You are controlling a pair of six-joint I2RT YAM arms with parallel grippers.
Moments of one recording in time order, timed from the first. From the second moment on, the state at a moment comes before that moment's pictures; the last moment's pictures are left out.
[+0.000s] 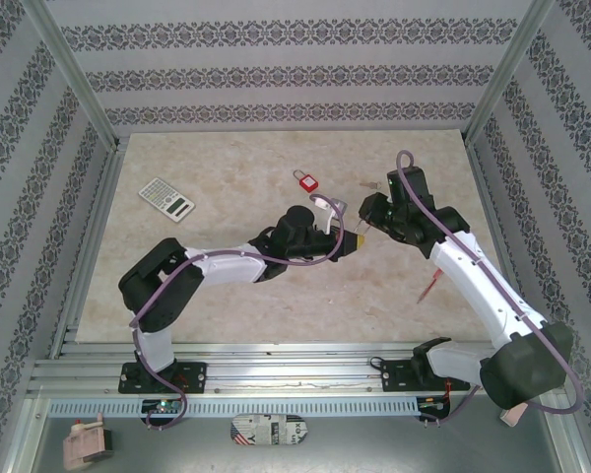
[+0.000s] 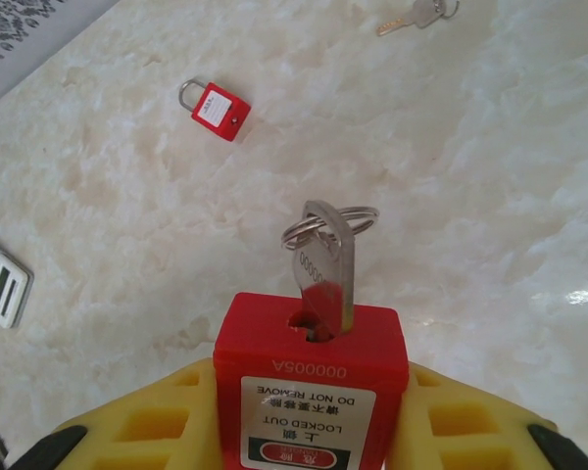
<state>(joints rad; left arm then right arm) -0.83 1.83 1.08 0.48 0.38 -0.63 0.33 1.21 1.09 -0.68 -0.03 0.75</state>
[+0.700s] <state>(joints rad) -0.85 1.60 0.98 0.17 0.14 -0.43 0.34 1.21 1.09 -0.65 0.06 0.72</state>
